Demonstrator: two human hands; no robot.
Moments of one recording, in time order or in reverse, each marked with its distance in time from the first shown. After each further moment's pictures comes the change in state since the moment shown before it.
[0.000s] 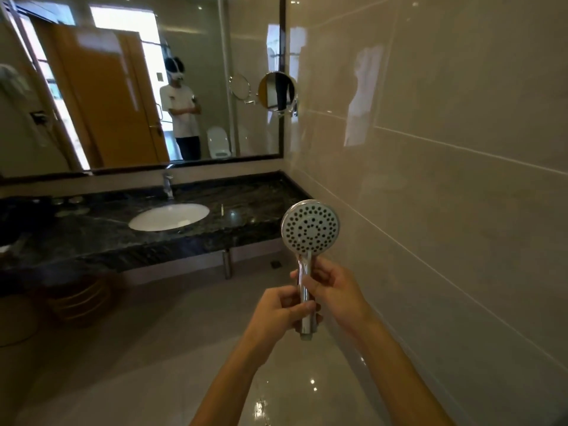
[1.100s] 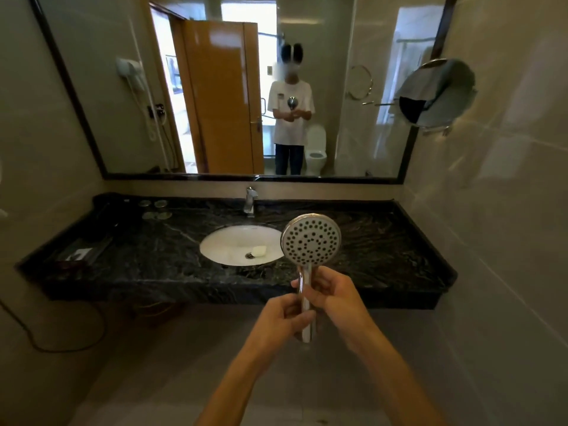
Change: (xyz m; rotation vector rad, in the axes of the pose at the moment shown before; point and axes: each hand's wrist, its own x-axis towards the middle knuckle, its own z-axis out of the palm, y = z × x) left_hand 0.357 0.000 -0.334 0.109 0.368 -0.062; right_hand 0.509 0.089 0.166 -0.050 -0.377 0.047
